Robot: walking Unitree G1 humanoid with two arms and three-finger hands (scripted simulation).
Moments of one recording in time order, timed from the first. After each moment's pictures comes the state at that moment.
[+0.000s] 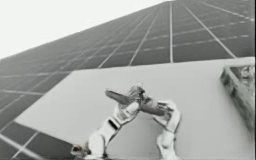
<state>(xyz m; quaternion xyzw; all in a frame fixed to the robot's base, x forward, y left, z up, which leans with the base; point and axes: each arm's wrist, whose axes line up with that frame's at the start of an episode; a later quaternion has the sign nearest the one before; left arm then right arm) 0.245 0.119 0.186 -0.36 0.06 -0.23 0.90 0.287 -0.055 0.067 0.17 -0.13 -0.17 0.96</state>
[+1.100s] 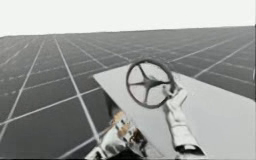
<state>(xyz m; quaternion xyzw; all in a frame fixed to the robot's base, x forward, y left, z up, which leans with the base) 0.191 0.146 0.092 -0.35 0.22 -0.17 0.89 0.374 -0.123 0.134 0.21 0.08 -0.30 0.93</state>
